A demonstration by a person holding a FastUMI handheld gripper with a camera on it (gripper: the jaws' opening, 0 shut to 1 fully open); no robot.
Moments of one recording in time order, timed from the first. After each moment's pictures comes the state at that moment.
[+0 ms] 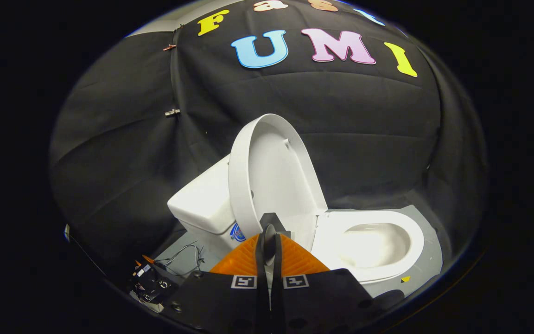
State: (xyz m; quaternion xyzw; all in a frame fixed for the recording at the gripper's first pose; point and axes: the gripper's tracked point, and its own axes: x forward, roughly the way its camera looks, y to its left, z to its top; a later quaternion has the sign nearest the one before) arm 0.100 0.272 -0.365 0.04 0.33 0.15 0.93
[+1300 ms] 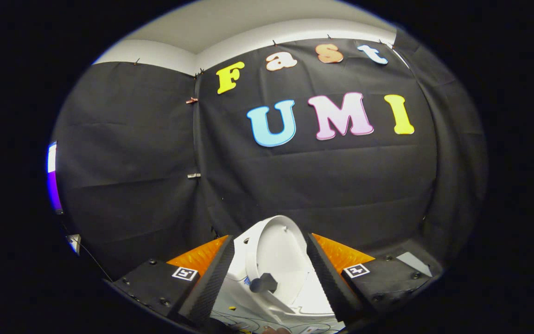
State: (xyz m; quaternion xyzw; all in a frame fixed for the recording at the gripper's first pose) arm 0.088 0.212 -0.134 0.04 0.12 0.17 0.98
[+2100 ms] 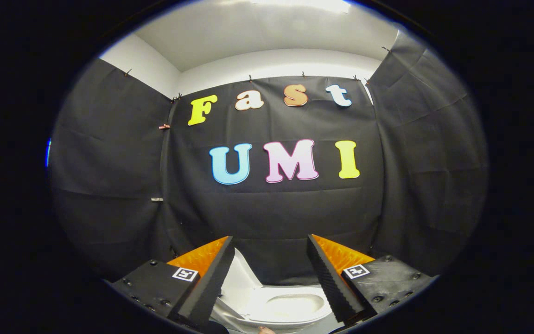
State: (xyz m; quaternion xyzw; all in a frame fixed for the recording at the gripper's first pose) arm 0.025 0.076 -0.033 0.00 0.02 0.05 1.00
